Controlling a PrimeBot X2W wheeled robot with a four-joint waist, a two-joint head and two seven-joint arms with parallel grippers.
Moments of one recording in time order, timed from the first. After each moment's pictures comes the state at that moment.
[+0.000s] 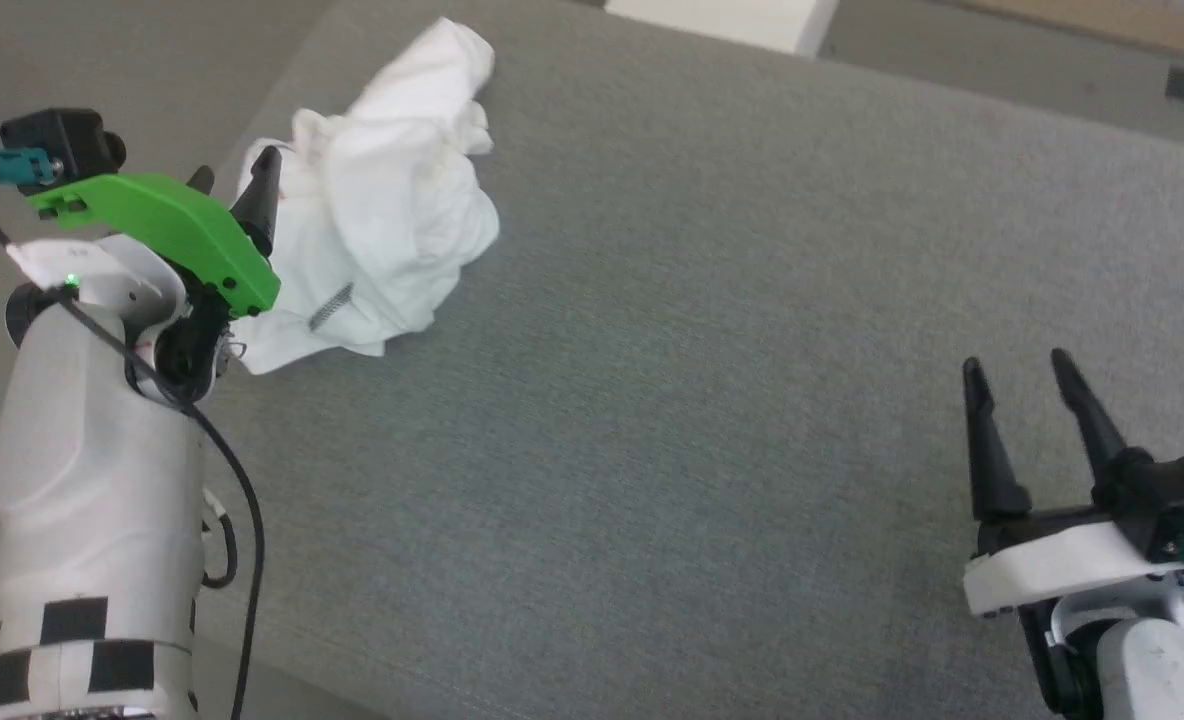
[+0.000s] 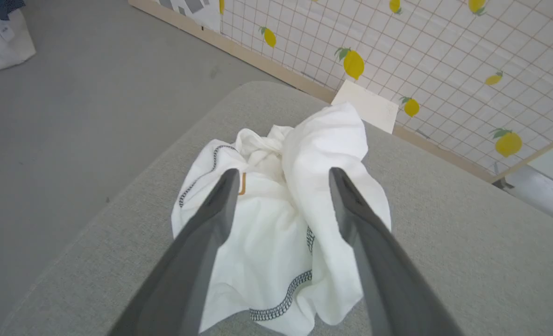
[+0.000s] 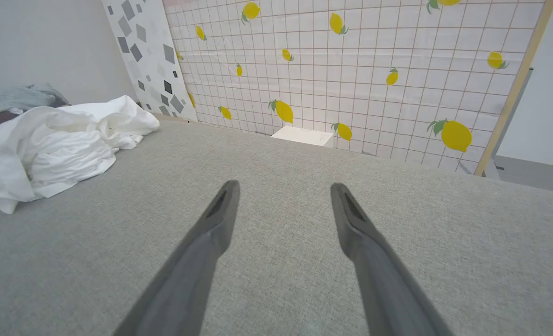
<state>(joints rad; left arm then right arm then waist) -0.77 0.22 0.05 0.60 -0.48 -0.12 0.28 -0.08 -0.05 -0.07 0.02 0.03 0.13 -0.18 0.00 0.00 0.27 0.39</state>
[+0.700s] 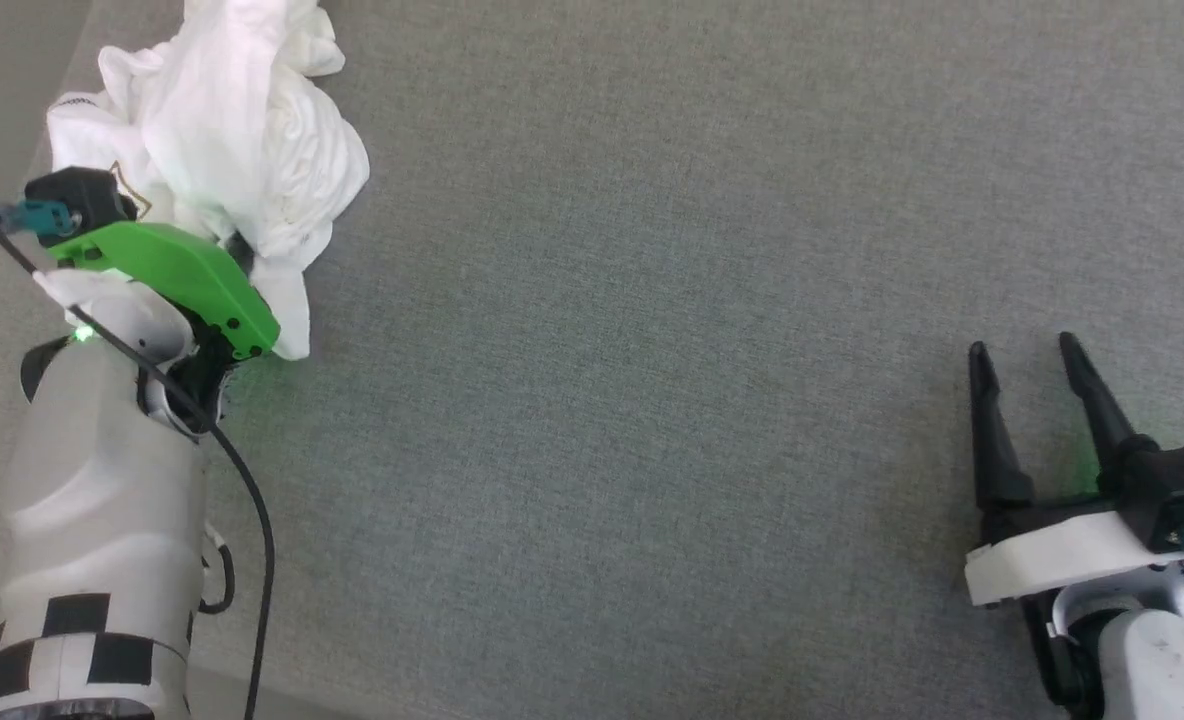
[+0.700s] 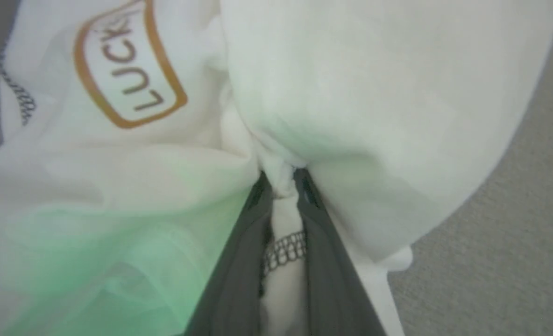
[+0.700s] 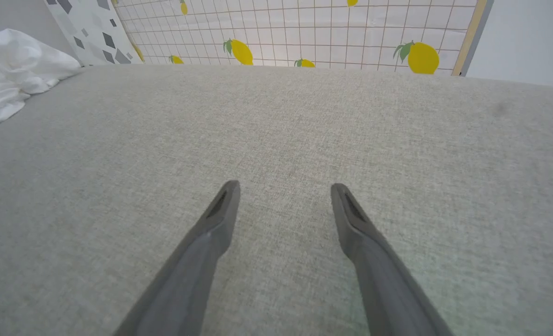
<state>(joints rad) -0.81 0.25 0.02 0.84 -0.51 -0.08 0.24 -0.09 -0.05 -0.08 -0.01 0.02 0.13 -0.16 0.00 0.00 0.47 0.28</state>
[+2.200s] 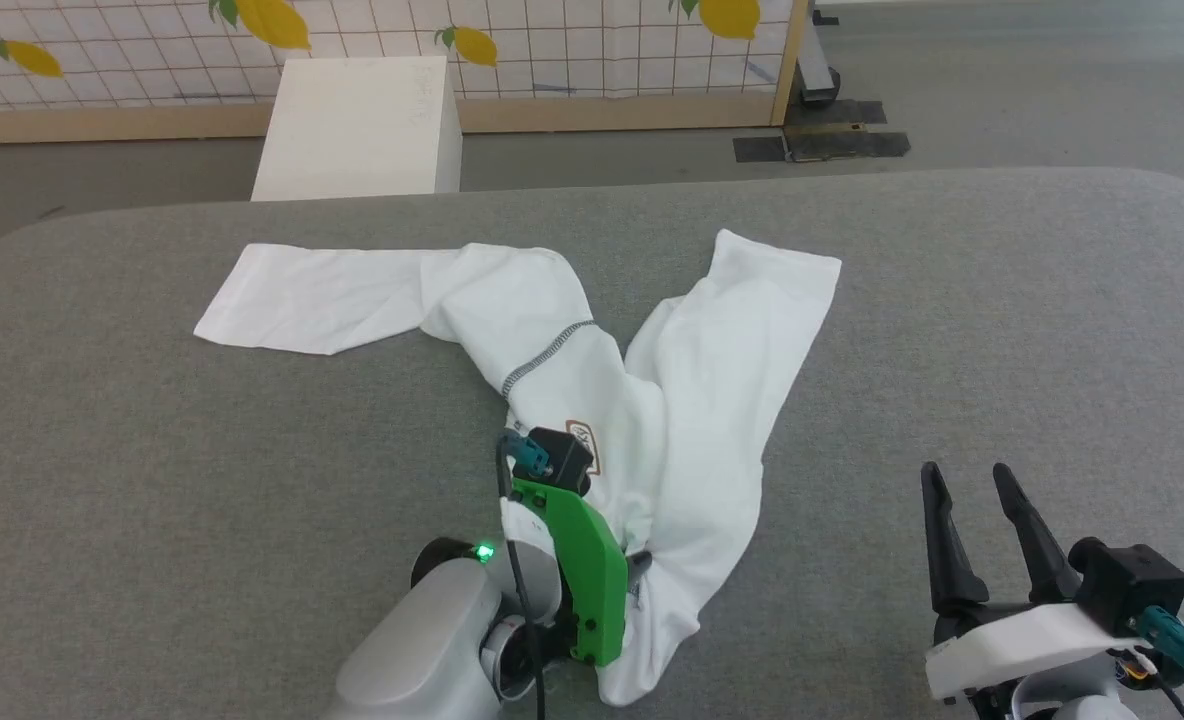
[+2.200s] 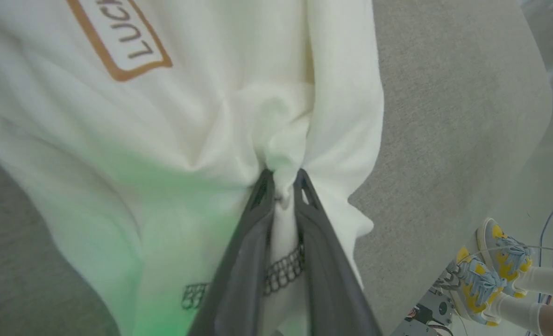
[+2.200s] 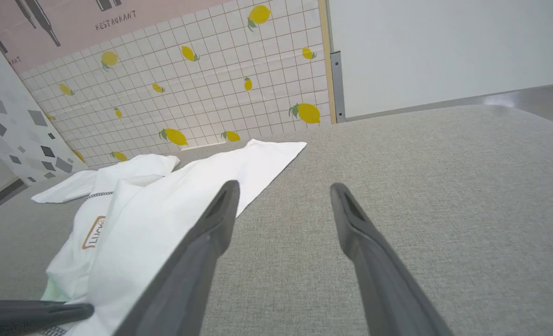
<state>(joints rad) -0.47 0.07 -0.65 0.61 -0.72 -0.12 0.46 -0.01 -0.05 -0.02 0.21 0.25 0.13 -0.26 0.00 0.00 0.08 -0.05</state>
